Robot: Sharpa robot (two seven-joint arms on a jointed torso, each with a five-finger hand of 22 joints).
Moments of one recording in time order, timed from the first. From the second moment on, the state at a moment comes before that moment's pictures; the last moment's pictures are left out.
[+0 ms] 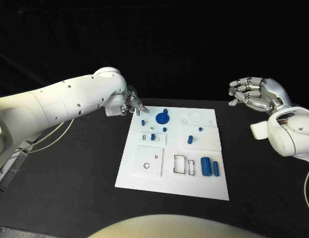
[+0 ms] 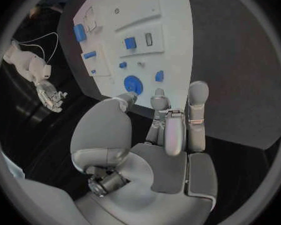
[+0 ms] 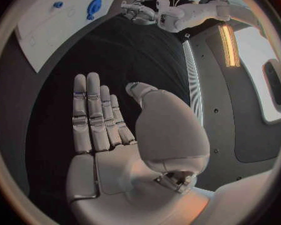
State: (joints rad) left arm 1.30 -0.63 0.00 1.11 -1.04 0.28 -0.59; left_hand 1.02 -0.16 0.38 0.29 0.21 0.79 0.10 0.61 0.68 1.19 0.02 1.14 0.79 1.47 -0.05 1.51 1.31 0.14 1.15 0.07 1.17 0.69; right arm 1.27 -0.88 -0.14 1.46 -0.48 -0.56 0.33; right_hand 1.27 -0.16 0.41 0.24 0.42 0.65 0.18 0.46 0.43 0.83 0.16 0.60 0.25 1.15 0.08 0.39 0.66 0.17 1.04 0.19 0.20 0.48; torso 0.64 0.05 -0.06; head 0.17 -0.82
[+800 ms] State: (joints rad) left arm 1.26 -0.54 -0.03 0.97 -1.06 0.30 -0.54; left_hand 1.04 -0.16 0.38 0.29 0.21 0.79 0.10 0.61 0.68 1.19 0.02 1.14 0.78 1.47 -0.05 1.51 1.31 0.14 1.15 0.07 1.17 0.69; right arm 1.27 -0.87 -0.14 1.46 -0.47 -0.56 0.33; right_hand 1.27 -0.16 0.41 0.24 0.42 0.65 0.18 0.46 0.43 0.83 0.16 0.60 0.25 1.15 0.08 0.39 0.66 0.17 1.04 0.19 0.19 0.48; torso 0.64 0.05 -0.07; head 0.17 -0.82
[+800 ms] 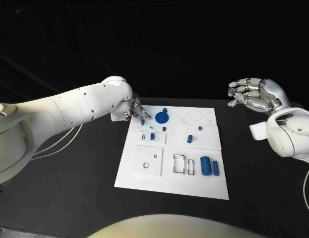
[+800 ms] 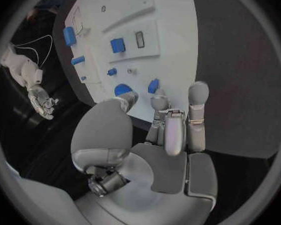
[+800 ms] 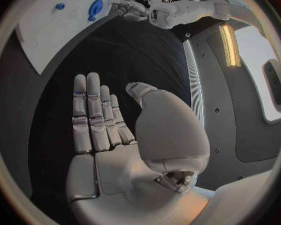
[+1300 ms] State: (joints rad) left arm 1.26 -0.55 -0.03 0.97 -1.06 0.31 -0.53; left_hand 1.13 -0.13 0.40 0.28 0.21 0.82 0.10 0.61 0.65 1.19 0.02 1.15 0.78 1.47 -0.05 1.51 1.31 0.14 1.15 0.07 1.18 0.69; right arm 1.27 -0.87 -0.14 1.46 -0.47 -0.56 0.33; right_hand 1.27 -0.16 0.41 0.24 0.42 0.65 0.18 0.46 0.43 0.83 0.16 0.60 0.25 1.15 0.08 0.39 0.66 0.17 1.04 0.19 0.20 0.48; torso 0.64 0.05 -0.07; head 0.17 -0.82
